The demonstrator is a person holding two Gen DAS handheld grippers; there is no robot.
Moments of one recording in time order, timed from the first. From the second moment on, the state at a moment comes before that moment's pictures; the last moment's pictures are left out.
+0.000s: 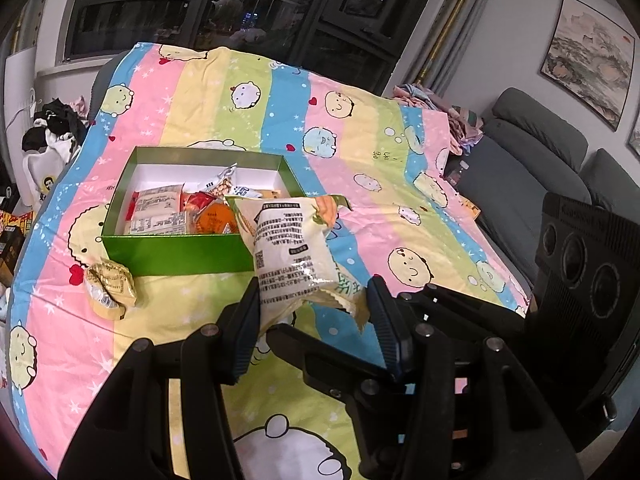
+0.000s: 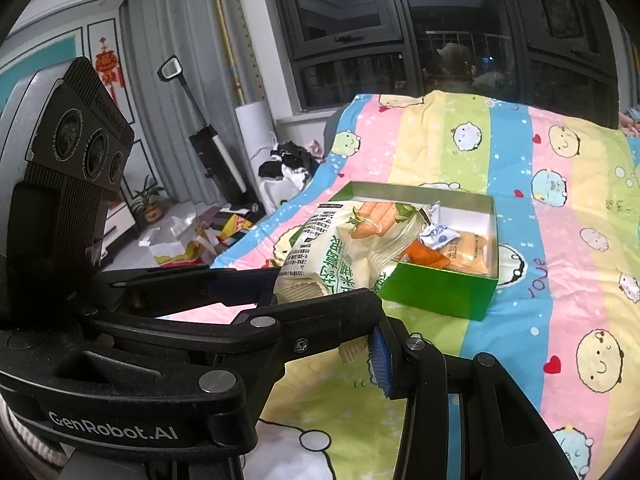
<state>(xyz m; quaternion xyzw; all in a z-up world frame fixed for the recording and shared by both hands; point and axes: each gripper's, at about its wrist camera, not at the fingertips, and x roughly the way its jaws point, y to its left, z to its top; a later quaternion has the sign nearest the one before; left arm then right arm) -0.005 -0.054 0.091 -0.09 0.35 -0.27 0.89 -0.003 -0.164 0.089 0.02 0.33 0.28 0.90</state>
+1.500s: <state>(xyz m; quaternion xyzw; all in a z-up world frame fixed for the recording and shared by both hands) 0.139 -0.086 0.083 -0.07 0.35 -0.29 0.89 0.122 -0.199 0.074 0.05 0.30 0.25 0.92</state>
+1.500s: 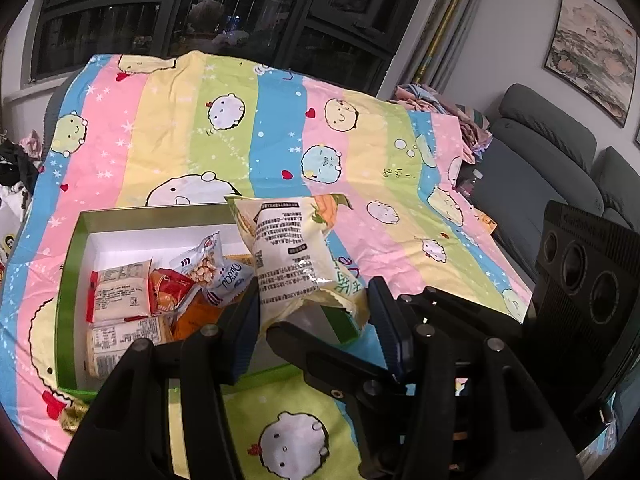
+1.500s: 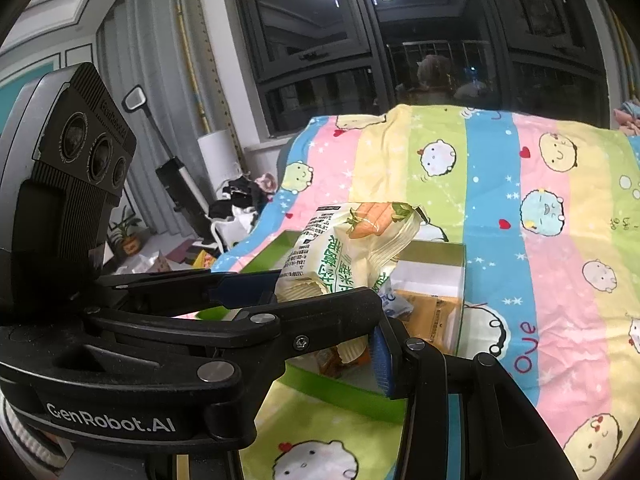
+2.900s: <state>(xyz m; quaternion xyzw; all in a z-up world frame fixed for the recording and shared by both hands) 0.151 -0.061 0.074 -0.03 0.32 -0.15 0.93 0.137 -0.203 0.056 0.04 0.33 0.21 0.92</state>
